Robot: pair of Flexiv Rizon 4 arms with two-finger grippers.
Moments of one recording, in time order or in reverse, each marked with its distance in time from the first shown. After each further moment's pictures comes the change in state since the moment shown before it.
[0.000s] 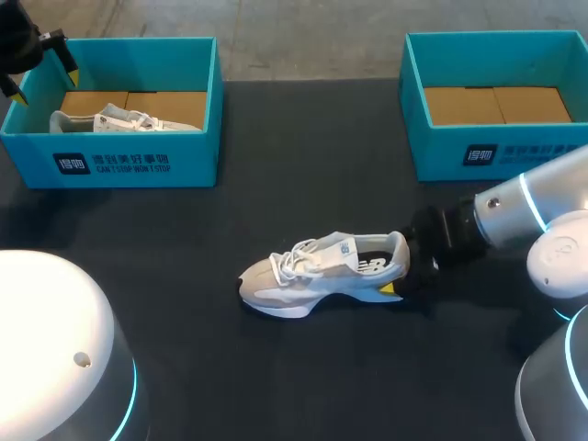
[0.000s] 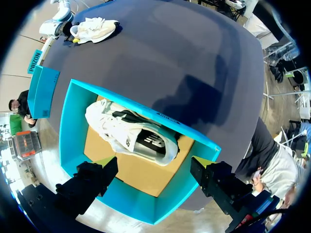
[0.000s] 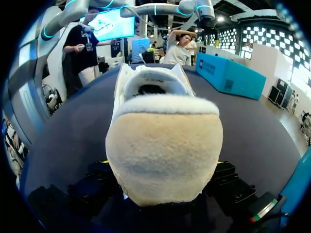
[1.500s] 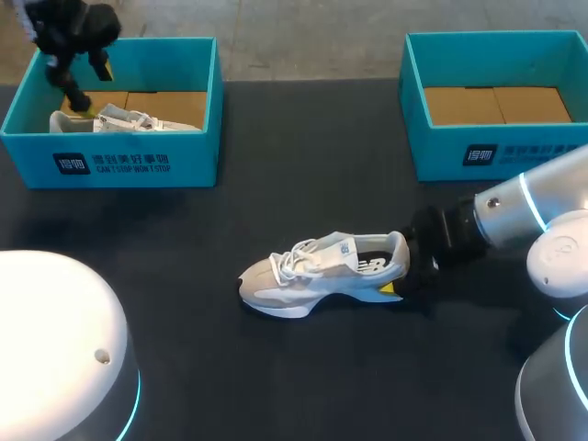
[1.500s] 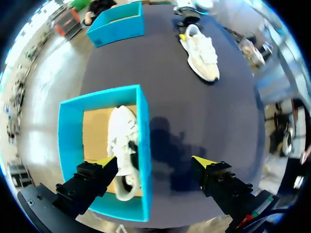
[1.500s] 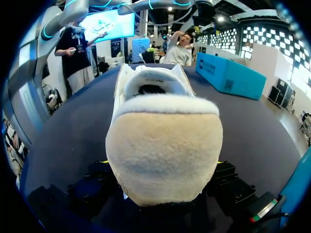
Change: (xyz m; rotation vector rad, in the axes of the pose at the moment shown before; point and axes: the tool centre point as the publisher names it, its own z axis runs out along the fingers) left arm -0.073 -0.132 -0.039 0.079 0.037 -1.125; right arm 0.000 0.000 0.000 0.001 0.000 0.000
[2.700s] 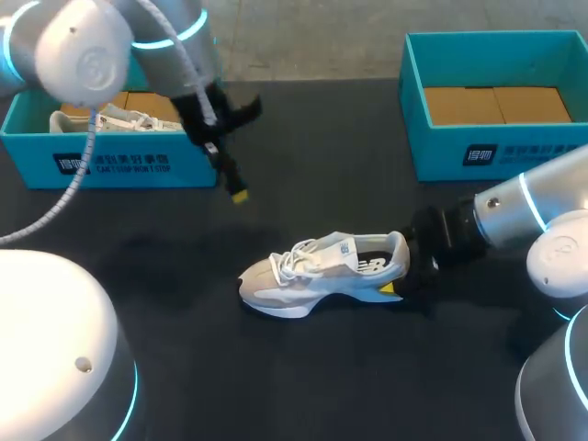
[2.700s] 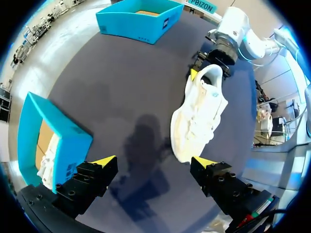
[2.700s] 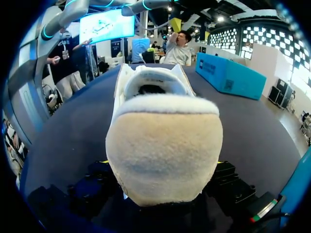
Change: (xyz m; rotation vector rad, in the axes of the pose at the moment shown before) left arm 0.131 -0.197 0.086 0.017 0.088 -0.495; right arm 0.000 0.000 0.000 0.000 0.000 0.000
